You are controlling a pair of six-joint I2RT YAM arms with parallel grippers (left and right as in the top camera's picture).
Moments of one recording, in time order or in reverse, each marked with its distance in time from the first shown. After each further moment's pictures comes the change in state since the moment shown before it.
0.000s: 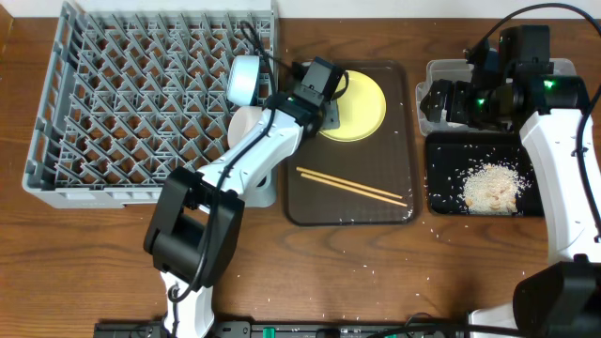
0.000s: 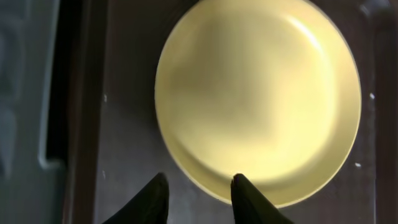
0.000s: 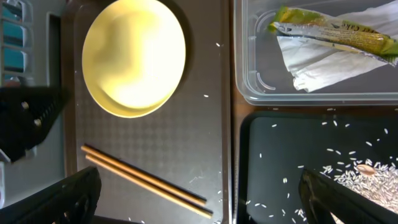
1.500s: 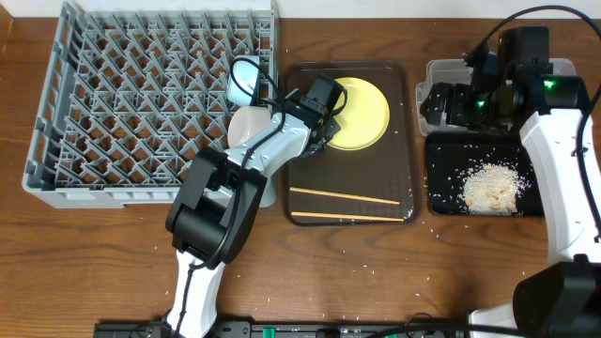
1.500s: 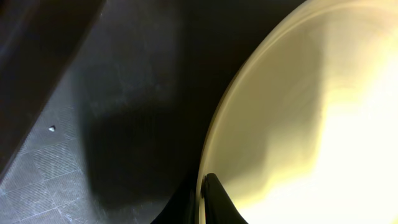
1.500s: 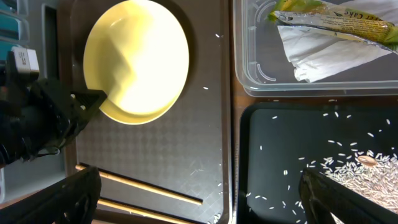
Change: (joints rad) left arm 0.004 0.154 -0.026 0.055 0.055 -0.521; right arm 0.000 0.000 0.000 -0.027 0.000 0.000
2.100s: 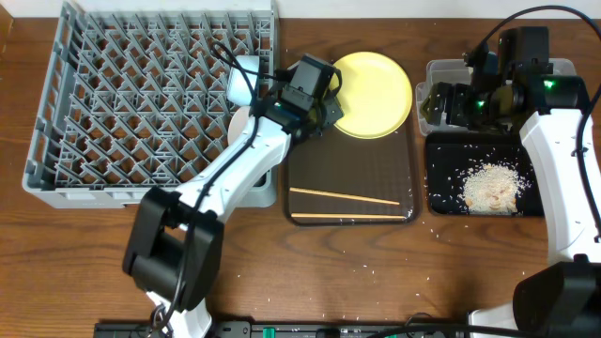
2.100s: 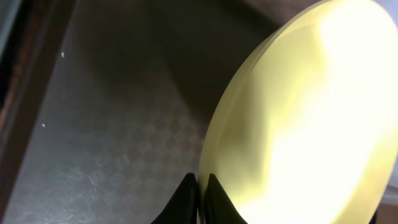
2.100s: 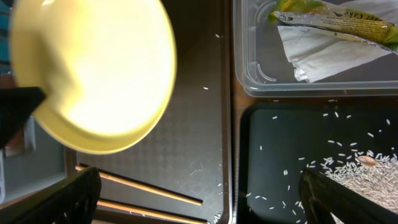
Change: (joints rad) left arm 0.008 -0.281 -0.046 0.018 0.087 0.195; right arm 0.000 0.000 0.000 0.000 0.000 0.000
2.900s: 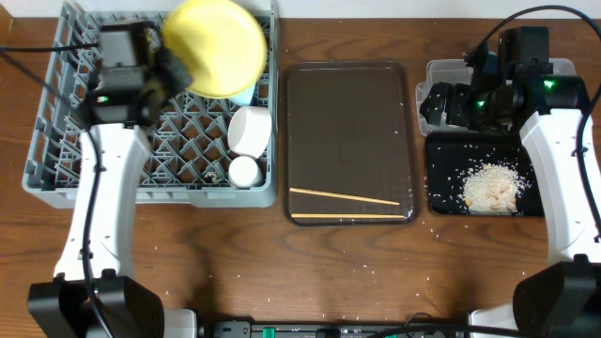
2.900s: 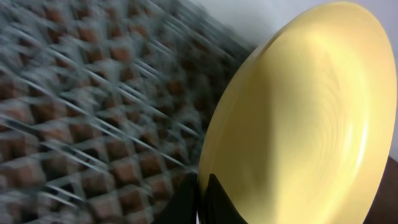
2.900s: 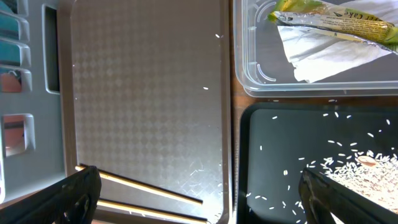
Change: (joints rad) left arm 0.583 -0.303 0.000 -0.156 -0.023 0.425; right arm 0.000 0.000 0.000 0.000 0.000 0.000
